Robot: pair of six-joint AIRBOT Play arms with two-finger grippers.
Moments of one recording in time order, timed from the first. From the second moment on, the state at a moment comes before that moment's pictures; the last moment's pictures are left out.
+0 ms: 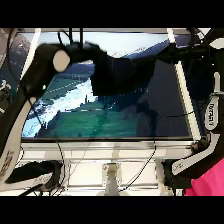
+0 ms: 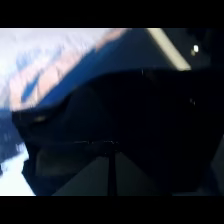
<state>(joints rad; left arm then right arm) -0.52 -1.33 1.53 1.52 -0.77 -1.62 -0.22 -1.79 1.87 -0.56 1.48 1.24</state>
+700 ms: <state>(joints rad) -0.59 -0.79 0.75 1.61 -0.89 -1.86 -0.22 -1.54 1.21 -0.80 1.68 1.22</state>
